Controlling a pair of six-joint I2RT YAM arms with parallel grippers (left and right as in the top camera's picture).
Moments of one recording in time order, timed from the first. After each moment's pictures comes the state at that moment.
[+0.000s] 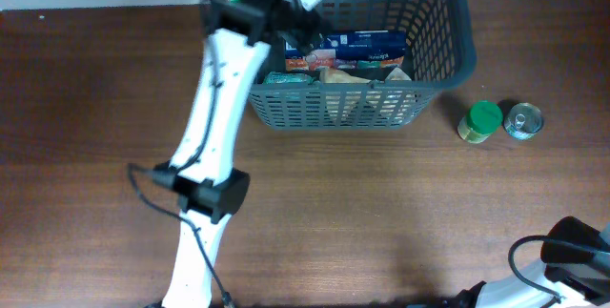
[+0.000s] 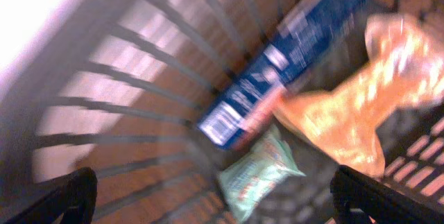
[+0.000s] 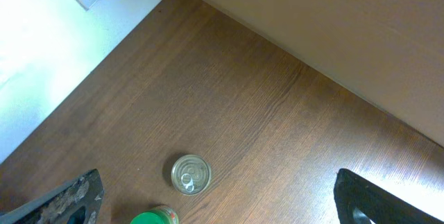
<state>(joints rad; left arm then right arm) -0.41 2.38 3.00 -1.44 -0.02 0.44 -0.58 1.82 2.42 -1.41 0.16 0.29</state>
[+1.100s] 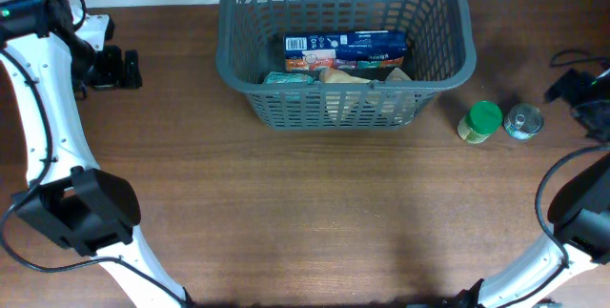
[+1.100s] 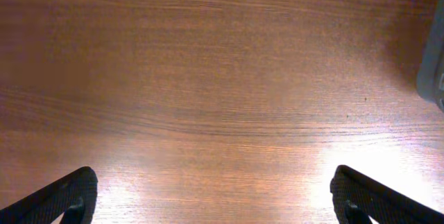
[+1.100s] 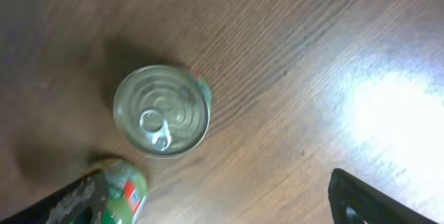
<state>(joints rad) 0.30 2.11 2.29 -1.53 0.05 0.24 -0.57 2.06 1.85 -1.17 0.01 0.29</state>
